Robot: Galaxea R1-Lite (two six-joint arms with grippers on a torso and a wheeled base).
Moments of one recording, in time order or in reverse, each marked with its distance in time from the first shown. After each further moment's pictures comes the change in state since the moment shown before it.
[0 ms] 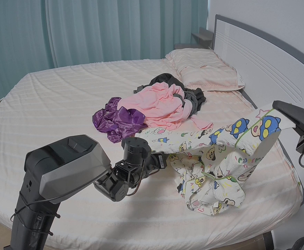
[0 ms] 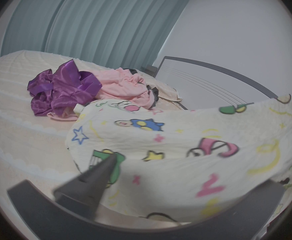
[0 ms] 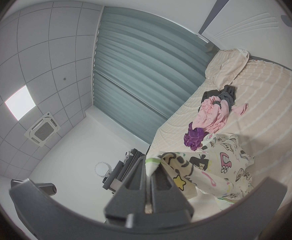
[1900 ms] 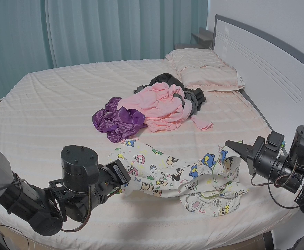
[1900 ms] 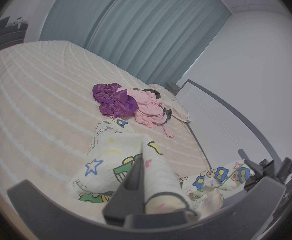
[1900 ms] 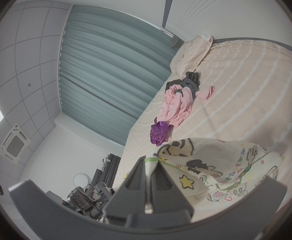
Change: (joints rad) left arm -0.116 -0.686 0.725 0.013 0.310 -0.311; right arm -0.050 0.519 0.254 -0.552 -0.125 0.056
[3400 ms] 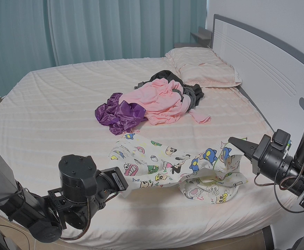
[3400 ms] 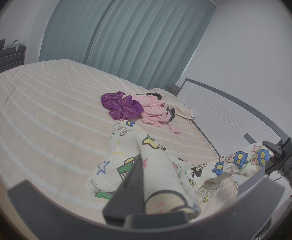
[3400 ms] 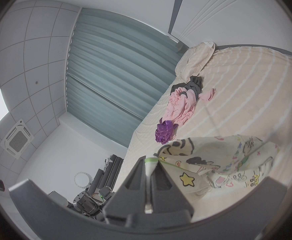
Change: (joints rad) left arm -0.033 0.011 0.077 -0.104 0.115 0.136; right arm 0.050 -0.068 0.013 0.001 -0.059 -0.020
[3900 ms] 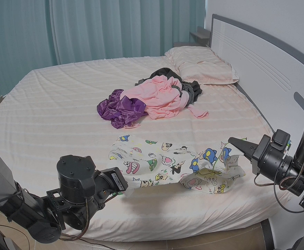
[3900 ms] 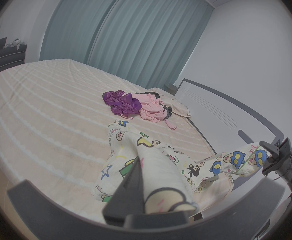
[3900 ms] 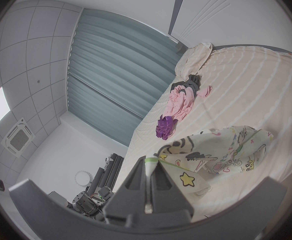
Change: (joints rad) left arm -0.002 -0.006 0.010 -0.014 -0.009 -0.002; right arm -0.001 0.002 0.000 0.000 0.000 0.000
